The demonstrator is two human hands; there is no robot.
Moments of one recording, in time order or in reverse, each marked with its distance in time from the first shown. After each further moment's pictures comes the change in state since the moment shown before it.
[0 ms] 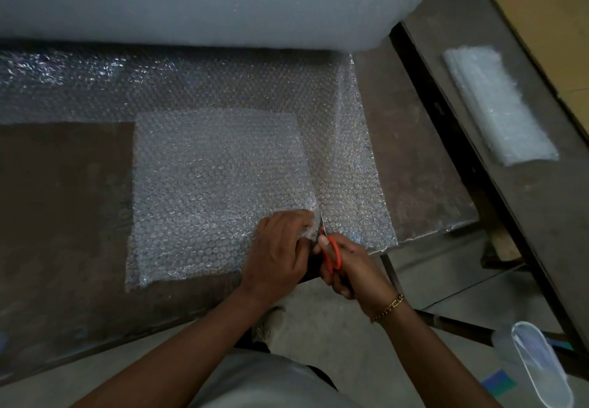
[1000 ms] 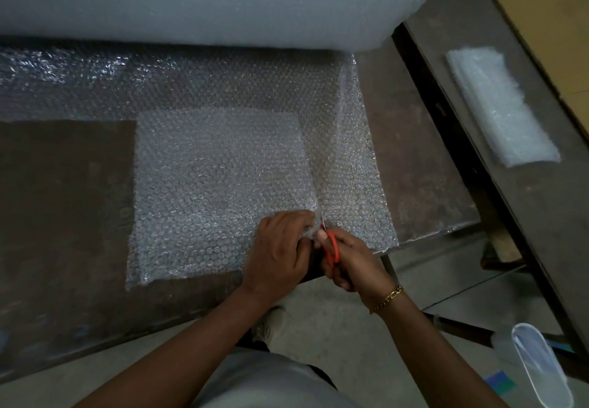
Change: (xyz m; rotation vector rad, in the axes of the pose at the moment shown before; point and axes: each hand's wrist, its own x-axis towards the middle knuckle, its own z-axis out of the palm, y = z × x) left_hand 0.000 0.000 0.001 0.031 -0.011 -0.011; right_hand 0.009 -0.006 0.000 -0.040 0.006 0.000
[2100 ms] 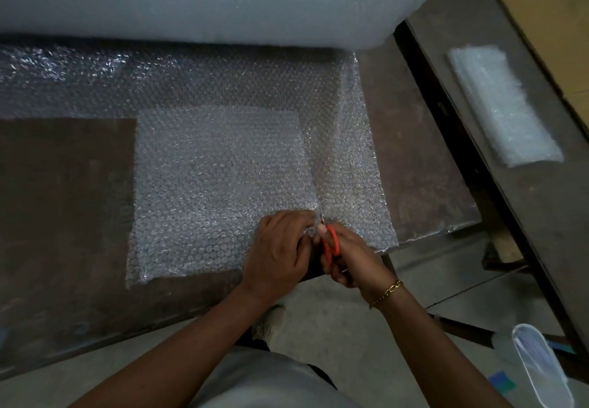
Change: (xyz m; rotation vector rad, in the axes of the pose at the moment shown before) left_hand 0.001 -0.001 0.000 0.012 -0.001 0.029; right_hand 0.005 -0.005 -0.002 -0.016 -0.008 0.029
